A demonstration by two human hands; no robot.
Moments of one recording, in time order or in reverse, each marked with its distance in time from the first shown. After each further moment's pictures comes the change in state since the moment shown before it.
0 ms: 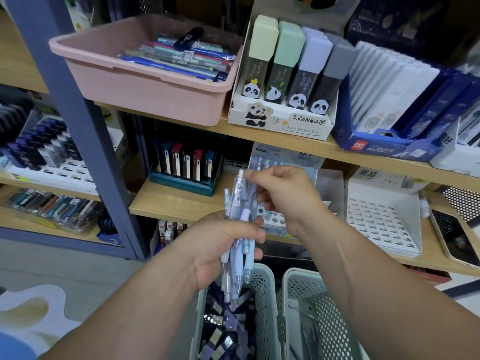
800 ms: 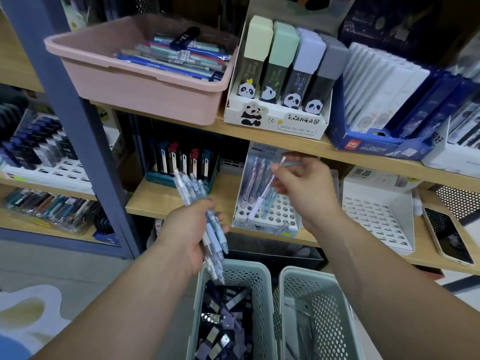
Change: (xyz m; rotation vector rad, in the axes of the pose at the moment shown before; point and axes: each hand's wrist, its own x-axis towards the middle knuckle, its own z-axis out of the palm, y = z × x) left_hand 0.020 -0.003 -0.019 -0.335 0.369 0.085; right_hand 0.011 0.010 -0.033 0.002 0.166 -0.187
